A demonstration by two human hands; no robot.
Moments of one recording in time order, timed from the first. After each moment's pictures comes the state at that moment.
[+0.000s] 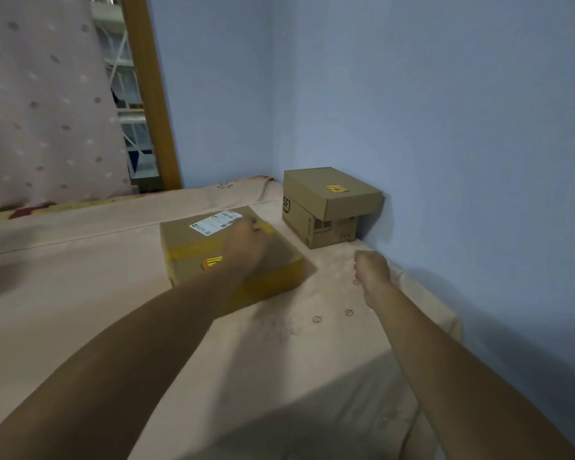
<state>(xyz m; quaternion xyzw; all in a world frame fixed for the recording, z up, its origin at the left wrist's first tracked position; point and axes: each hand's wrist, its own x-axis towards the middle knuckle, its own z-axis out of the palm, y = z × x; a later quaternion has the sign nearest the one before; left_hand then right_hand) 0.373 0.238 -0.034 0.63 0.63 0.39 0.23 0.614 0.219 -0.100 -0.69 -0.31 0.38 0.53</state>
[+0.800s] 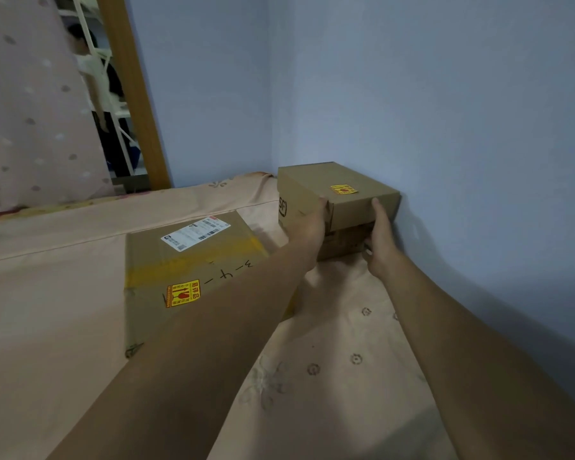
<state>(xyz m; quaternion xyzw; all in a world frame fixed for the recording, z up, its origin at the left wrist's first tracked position) 0.518 0.338 -0.043 0.42 0.52 0.50 0.55 0.657 0.348 -0.083 -0.53 -0.30 0.48 0.63</state>
